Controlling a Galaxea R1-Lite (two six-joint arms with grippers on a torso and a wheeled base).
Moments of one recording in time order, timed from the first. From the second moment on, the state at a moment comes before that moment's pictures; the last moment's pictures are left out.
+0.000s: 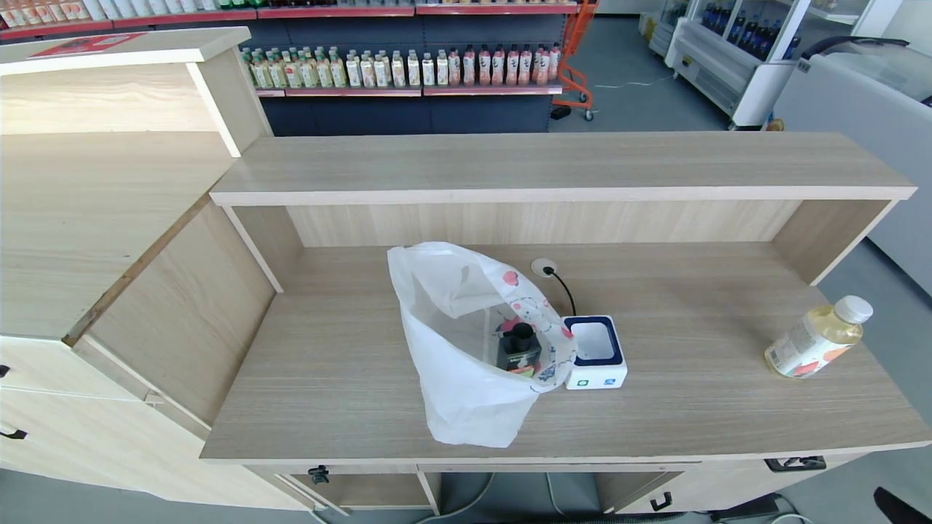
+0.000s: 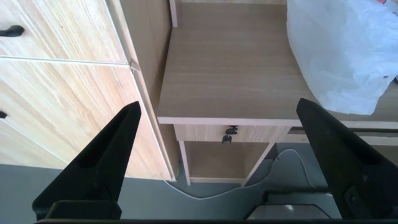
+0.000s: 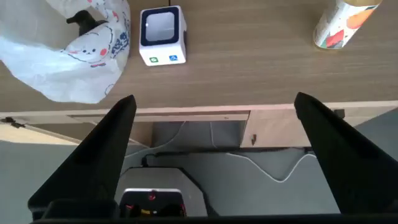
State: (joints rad) left arm 0.00 0.00 0.00 0.00 0.01 0.00; right arm 0.02 0.46 -0.12 -0.16 0.05 0.05
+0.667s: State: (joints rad) left arm 0.00 0.00 0.00 0.00 0.01 -0.01; right arm 0.00 0.01 0.00 0.00 0.00 0.02
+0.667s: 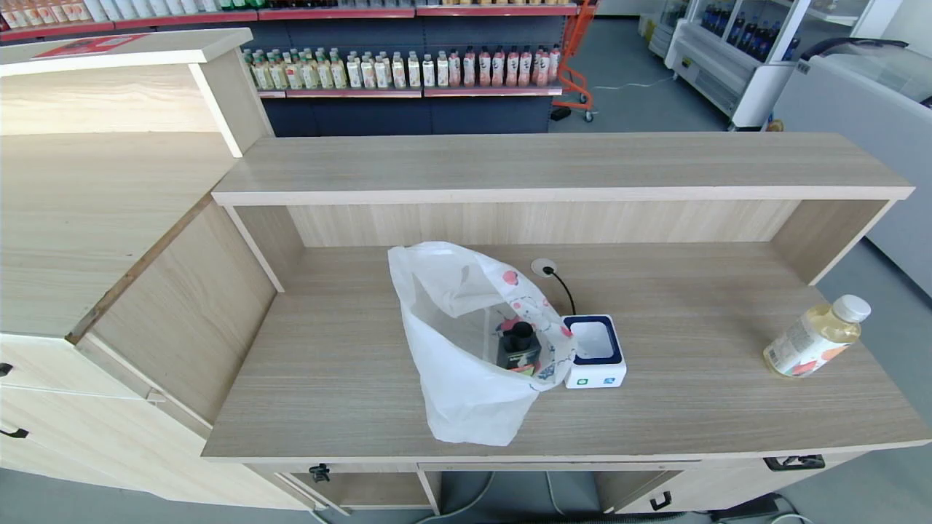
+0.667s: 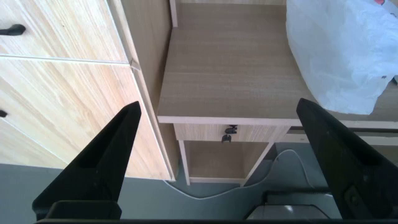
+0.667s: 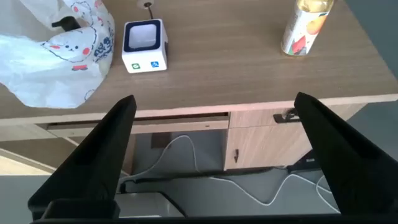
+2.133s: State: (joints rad) left arm 0.00 0.00 0.00 0.00 0.01 0.00; right arm 0.00 0.00 0.00 0.00 0.00 0.02
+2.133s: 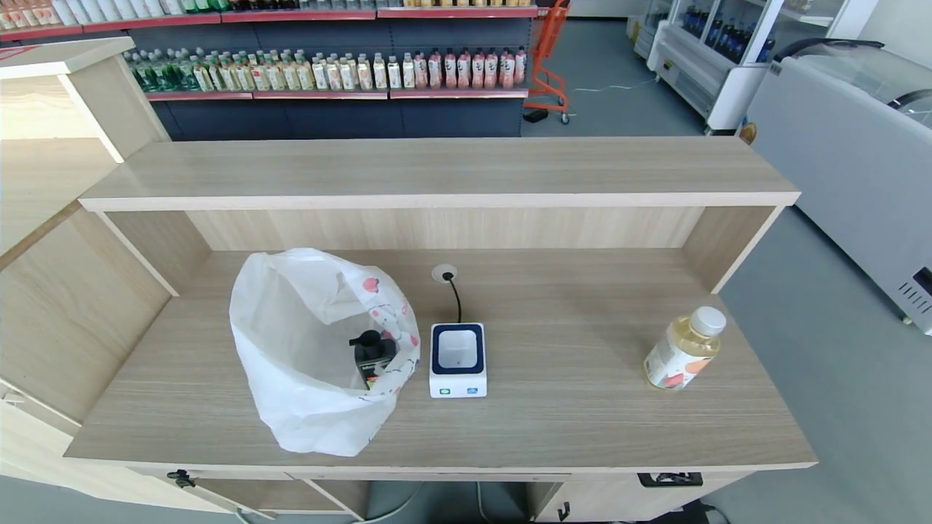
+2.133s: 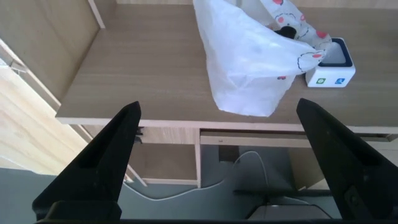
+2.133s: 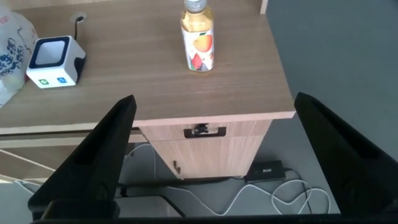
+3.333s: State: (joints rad) left arm 0.00 0.00 0.00 0.00 0.01 0.00; right arm -0.05 1.13 -0.54 -0.04 -0.04 0.05
